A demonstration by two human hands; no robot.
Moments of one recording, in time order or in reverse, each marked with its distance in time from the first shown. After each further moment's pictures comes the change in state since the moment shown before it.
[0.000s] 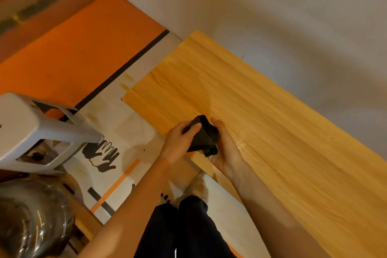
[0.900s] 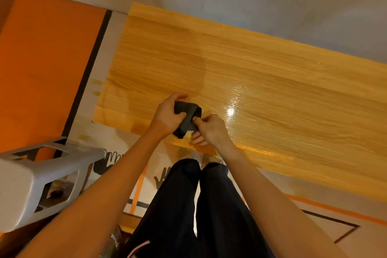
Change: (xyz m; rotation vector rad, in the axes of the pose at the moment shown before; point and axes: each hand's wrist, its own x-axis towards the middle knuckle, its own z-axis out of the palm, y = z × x) left_hand 0.104 0.006 -0.006 0.741 -0.310 0.234; right_hand 0.048 0.018 -0.013 -0.570 0.501 0.015
